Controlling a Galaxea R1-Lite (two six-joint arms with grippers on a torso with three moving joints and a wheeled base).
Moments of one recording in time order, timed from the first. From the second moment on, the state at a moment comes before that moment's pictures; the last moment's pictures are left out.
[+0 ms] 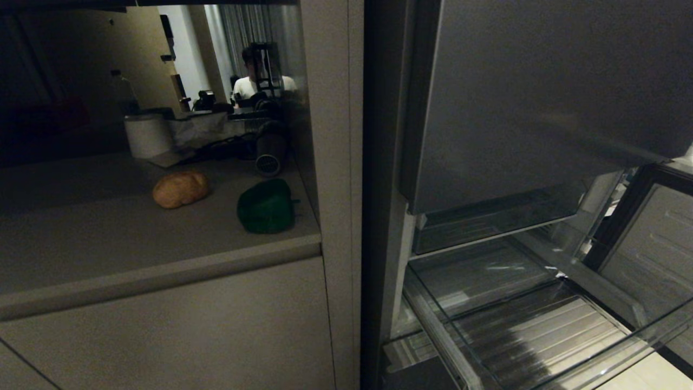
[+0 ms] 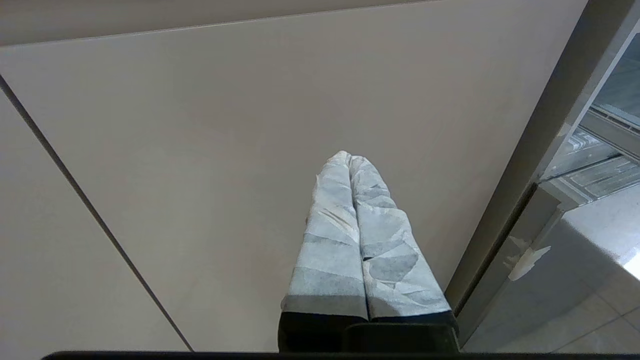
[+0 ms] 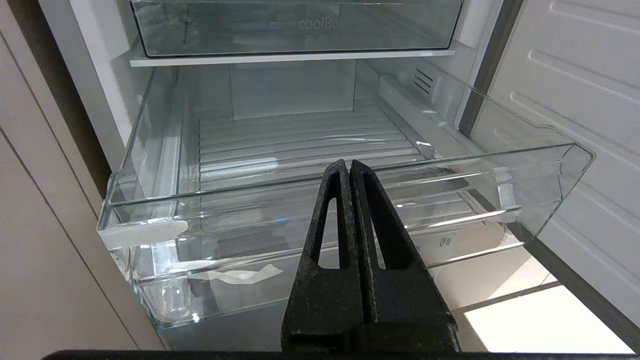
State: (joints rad) left arm 0.00 0.00 0.00 0.00 0.00 0.00; right arm 0.00 0.00 0.00 -0.07 0.03 -0.03
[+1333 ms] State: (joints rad) left arm 0.00 0.00 0.00 0.00 0.00 0.00; right arm 0.00 0.00 0.00 -0.07 0.01 -0.02
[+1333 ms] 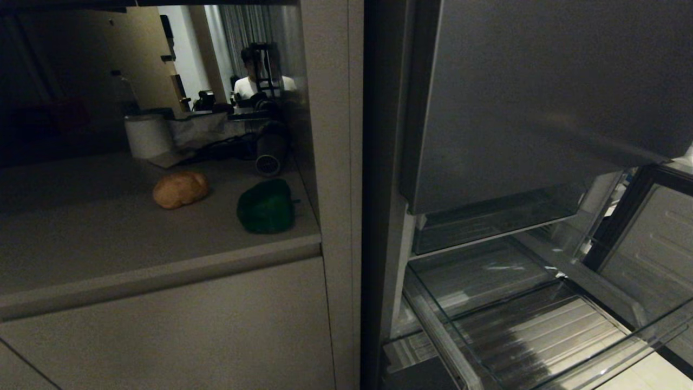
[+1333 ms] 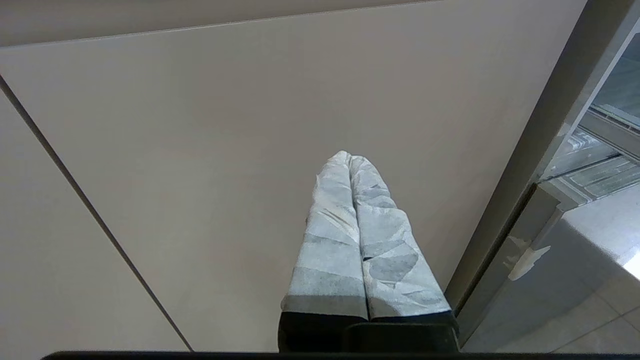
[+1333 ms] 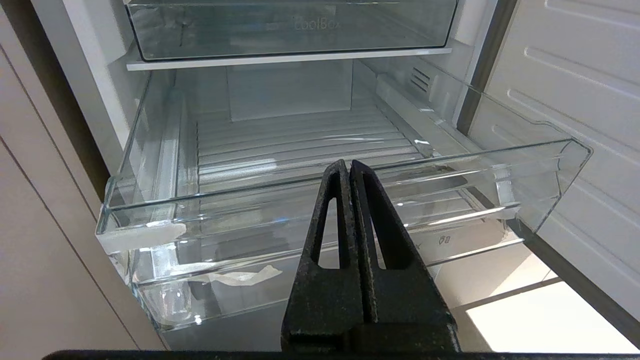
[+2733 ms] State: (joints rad) left arm 0.00 0.00 0.00 -0.01 0.00 0.00; right arm -0.01 0.00 0.00 -0.08 0.02 -0.02
